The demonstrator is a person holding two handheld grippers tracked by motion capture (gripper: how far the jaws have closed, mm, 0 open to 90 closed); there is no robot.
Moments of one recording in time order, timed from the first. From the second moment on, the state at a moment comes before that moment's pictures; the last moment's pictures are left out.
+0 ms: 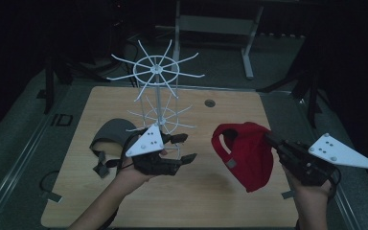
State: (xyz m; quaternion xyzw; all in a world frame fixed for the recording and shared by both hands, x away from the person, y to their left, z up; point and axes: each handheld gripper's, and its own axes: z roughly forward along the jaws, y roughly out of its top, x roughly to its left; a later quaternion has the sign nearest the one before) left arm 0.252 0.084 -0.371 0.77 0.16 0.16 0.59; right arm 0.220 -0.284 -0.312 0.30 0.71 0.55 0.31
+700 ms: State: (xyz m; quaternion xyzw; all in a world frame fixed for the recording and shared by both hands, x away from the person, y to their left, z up) left arm 0.231 0.098 -0.447 0.78 0.19 0.13 0.58; right arm 0.257 -0.261 -0.249 0.29 0.69 0.57 0.34
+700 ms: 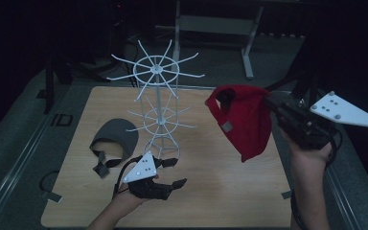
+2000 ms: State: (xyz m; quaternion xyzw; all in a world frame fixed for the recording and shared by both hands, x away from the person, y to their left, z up) left arm 0.238 0.128 -0.537 0.79 0.27 0.11 0.54; right arm 0.314 -0.222 -0.245 0.31 0.70 0.55 0.32
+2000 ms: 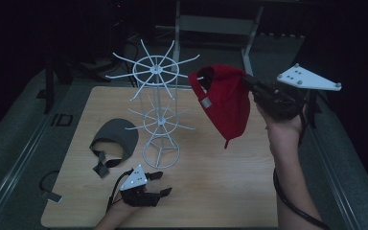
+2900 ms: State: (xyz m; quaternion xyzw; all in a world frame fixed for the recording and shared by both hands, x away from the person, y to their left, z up) left arm 0.238 0.129 -0.545 0.80 0.27 0.09 0.53; right arm 0.307 -0.242 -0.299 0.29 0.72 0.57 0.26
